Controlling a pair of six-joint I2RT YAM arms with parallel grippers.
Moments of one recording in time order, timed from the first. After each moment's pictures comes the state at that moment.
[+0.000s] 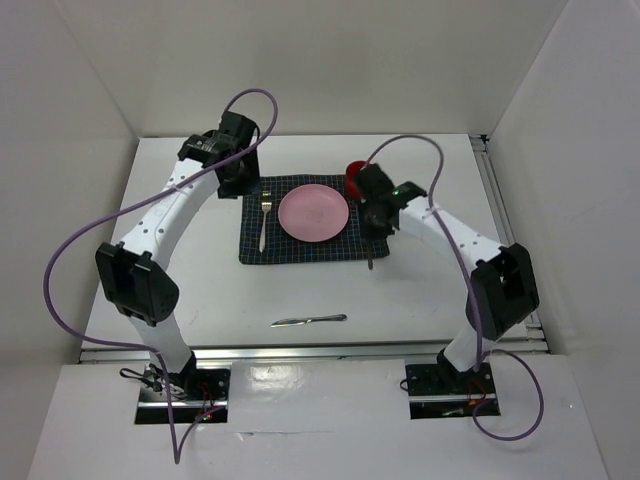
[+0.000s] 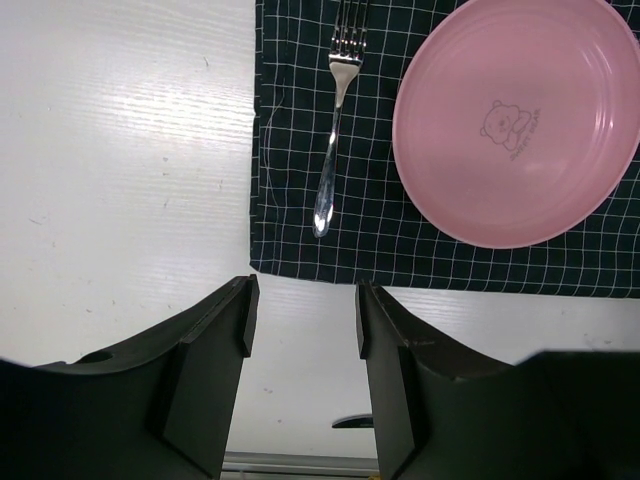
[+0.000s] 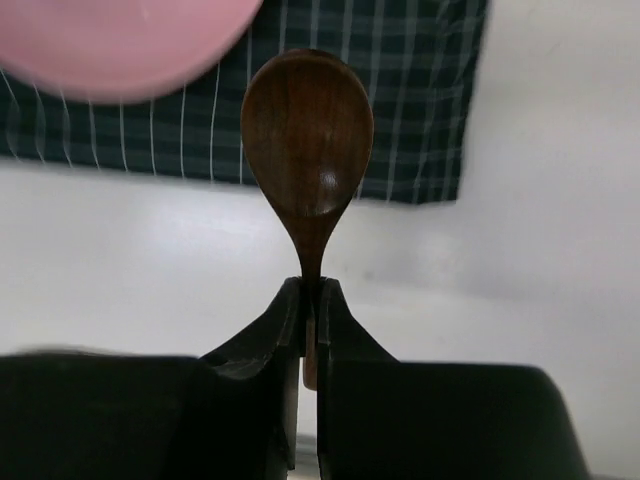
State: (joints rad) left arm -0.34 1.77 1.85 -1.09 -0.23 -0.45; right arm 0.60 1.61 1.28 -0.81 0.17 0.38
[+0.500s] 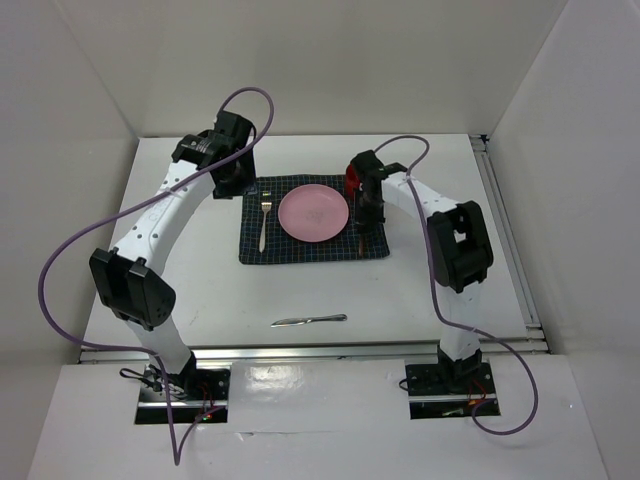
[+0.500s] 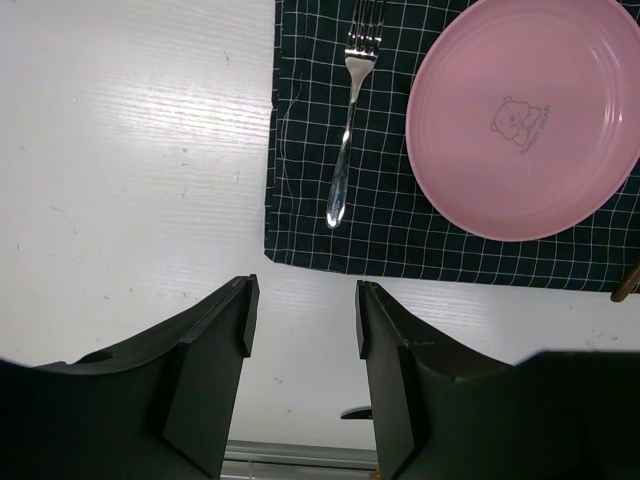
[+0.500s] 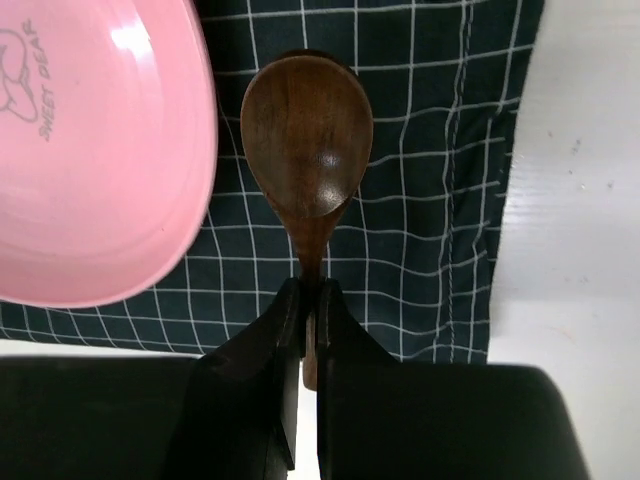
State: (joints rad) left arm -0.34 1.73 1.85 -1.12 -0.25 -0.45; right arm 0.40 2.03 1.60 -0.79 0.04 0.45
